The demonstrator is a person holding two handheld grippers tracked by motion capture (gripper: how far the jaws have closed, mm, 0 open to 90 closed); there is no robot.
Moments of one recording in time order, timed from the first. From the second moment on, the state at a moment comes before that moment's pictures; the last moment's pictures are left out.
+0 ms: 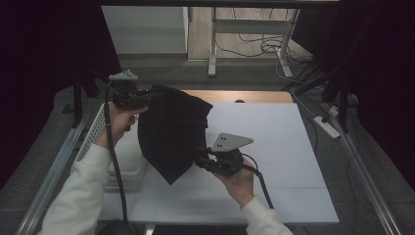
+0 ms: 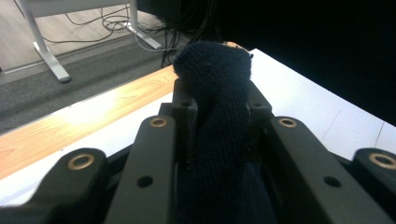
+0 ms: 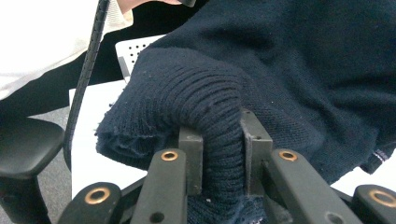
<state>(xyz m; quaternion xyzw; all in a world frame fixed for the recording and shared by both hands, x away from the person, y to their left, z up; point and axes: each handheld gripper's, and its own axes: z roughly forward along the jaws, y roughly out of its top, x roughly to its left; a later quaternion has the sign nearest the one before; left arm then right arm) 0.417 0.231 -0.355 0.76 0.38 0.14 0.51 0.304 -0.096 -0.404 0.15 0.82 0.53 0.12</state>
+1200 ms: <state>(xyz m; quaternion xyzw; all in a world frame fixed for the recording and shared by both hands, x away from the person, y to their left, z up) 0.384 0.318 -0.333 0.72 0.42 0.19 0.52 0.313 -0.020 -0.391 0.10 0.83 0.55 0.09</state>
